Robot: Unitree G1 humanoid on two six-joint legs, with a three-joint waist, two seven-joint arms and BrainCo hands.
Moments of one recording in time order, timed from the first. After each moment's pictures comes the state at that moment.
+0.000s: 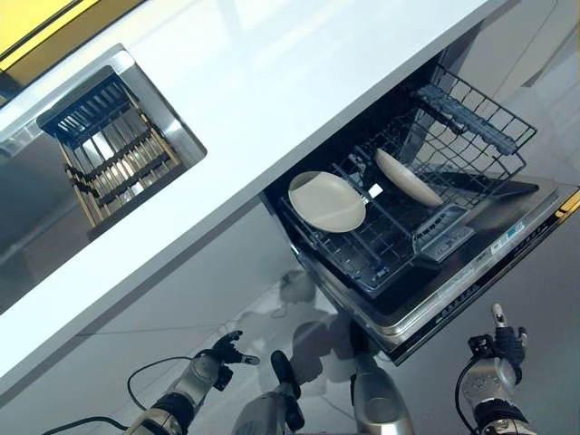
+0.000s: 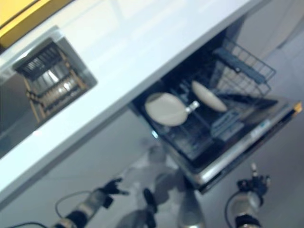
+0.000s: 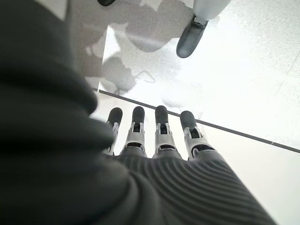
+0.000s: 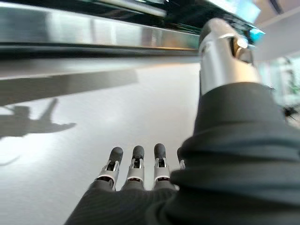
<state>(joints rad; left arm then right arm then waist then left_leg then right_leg) -0.21 0.29 -0.45 0.97 0.05 0.03 -0.01 -0.15 -0.39 -0.21 0.96 1.11 -0.30 -0.17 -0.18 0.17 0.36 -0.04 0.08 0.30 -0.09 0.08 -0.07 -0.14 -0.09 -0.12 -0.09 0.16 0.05</state>
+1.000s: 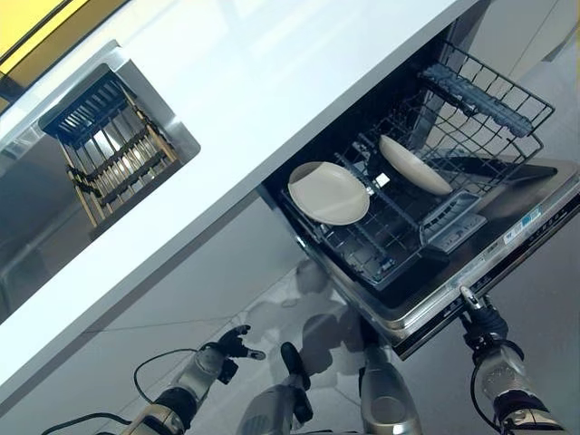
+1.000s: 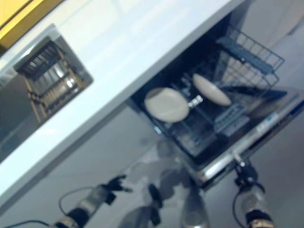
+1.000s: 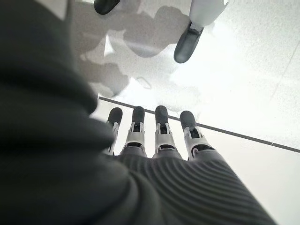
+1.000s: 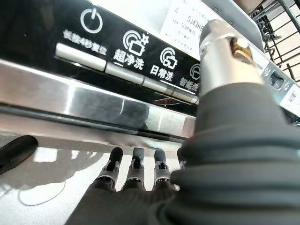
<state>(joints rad) -0.22 0.28 -0.45 0.92 0.07 0.05 -0.07 -0.19 -0.50 -0.10 0.95 0.98 -0.13 0.19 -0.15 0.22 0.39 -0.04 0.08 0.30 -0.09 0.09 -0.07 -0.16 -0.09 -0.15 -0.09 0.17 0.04</state>
